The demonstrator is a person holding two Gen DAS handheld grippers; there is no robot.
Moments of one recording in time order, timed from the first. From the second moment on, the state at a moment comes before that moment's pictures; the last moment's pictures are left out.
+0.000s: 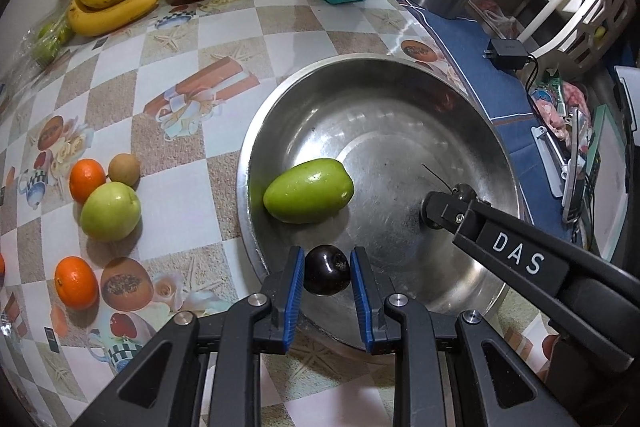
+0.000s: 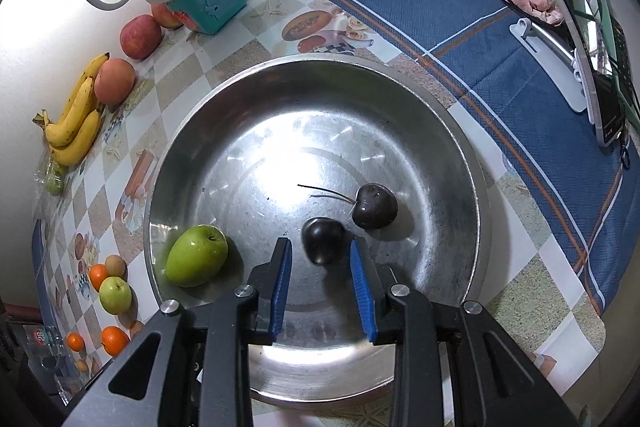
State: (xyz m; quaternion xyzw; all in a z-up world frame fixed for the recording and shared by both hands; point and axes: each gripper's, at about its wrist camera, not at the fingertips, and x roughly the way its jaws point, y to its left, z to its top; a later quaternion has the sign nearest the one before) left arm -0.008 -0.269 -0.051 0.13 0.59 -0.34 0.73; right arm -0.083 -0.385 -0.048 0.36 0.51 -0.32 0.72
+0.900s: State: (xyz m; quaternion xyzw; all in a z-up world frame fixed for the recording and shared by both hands) left arm 0.007 -0.256 -0.044 0.10 0.59 -0.31 0.74; right arm -0.089 -0.389 -0.034 0.36 0.48 -0.34 0.73
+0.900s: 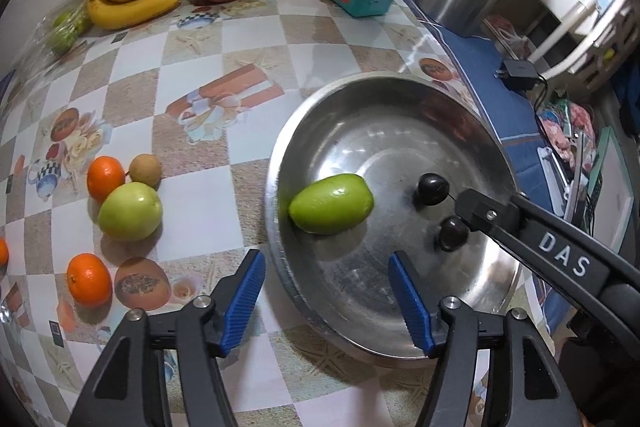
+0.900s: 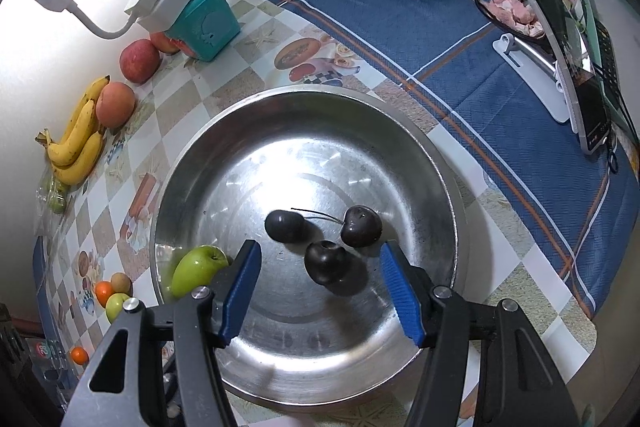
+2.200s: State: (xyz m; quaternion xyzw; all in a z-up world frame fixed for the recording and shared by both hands) left arm 0.082 -0.140 -0.037 -0.04 0.60 -0.10 0.79; right arm -0.075 -0.383 -0.038 0.33 0.50 -0.31 0.74
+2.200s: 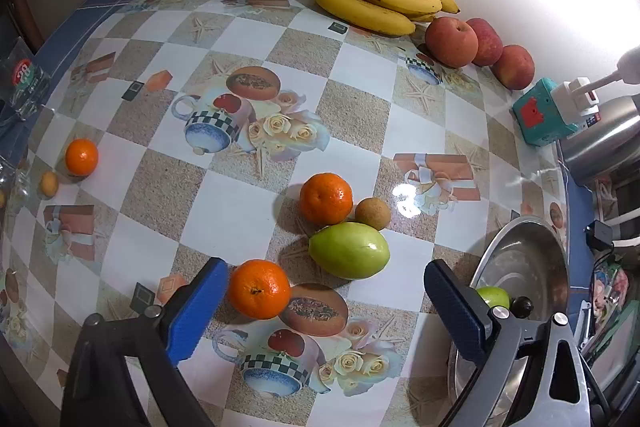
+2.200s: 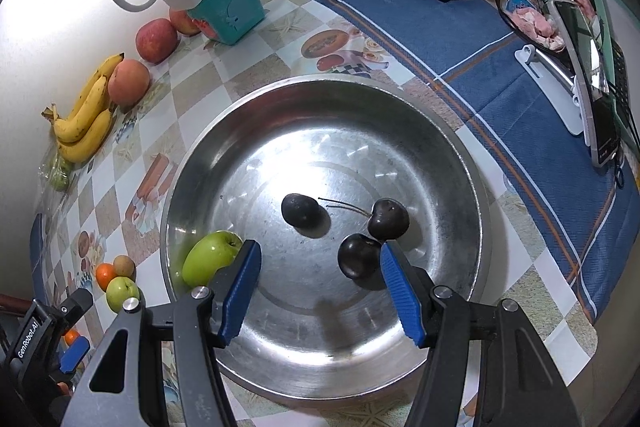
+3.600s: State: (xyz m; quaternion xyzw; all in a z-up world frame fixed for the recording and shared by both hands) left arm 0.080 -0.148 -0.018 0.20 0.50 -0.09 0.84; right arm -0.051 -0.348 -0.036 0.30 0.50 -0.26 0.77
